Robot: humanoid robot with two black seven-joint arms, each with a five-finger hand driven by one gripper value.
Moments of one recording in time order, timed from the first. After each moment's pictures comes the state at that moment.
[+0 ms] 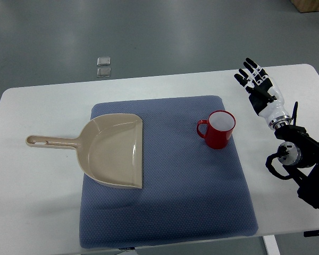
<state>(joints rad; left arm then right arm) -0.01 0.00 -0.07 -0.15 0.08 -0.04 0.09 0.54 -0.20 0.95 0.74 -0.34 0.19 0.48</state>
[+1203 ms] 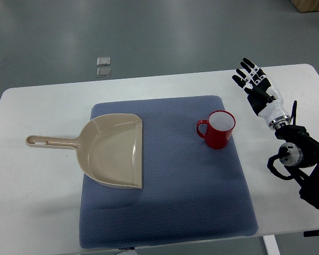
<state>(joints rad) -0.01 0.00 -0.06 -0.15 0.08 -0.04 0.09 0.53 -0.21 0.94 0.74 -0.36 0.22 0.49</state>
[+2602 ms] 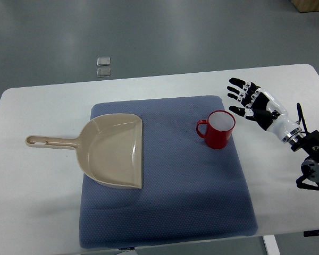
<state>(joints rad) -0.01 0.00 -0.06 -0.15 0.08 -0.04 0.09 0.46 -0.32 0.93 0.75 -0.77 0.49 0.61</state>
